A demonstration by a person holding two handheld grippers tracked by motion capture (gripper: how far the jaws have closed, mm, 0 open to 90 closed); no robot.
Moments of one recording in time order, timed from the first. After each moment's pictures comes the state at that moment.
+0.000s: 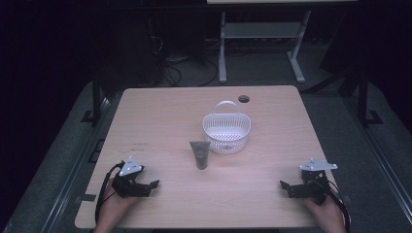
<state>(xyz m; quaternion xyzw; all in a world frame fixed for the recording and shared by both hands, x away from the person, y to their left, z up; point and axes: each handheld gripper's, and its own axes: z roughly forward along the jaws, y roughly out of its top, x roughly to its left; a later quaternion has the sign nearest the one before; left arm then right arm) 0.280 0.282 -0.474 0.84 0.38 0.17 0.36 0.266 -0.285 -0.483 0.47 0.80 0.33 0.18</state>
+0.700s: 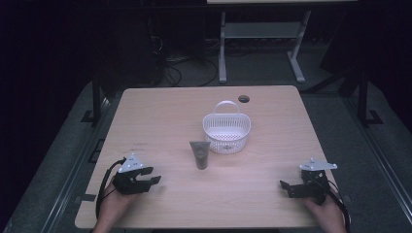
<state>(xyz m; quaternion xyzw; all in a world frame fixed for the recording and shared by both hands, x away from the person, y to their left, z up) 0.279 0.273 -0.450 0.84 0.35 0.13 0.38 0.266 -0.285 -0.483 0.47 0.80 0.33 0.18</state>
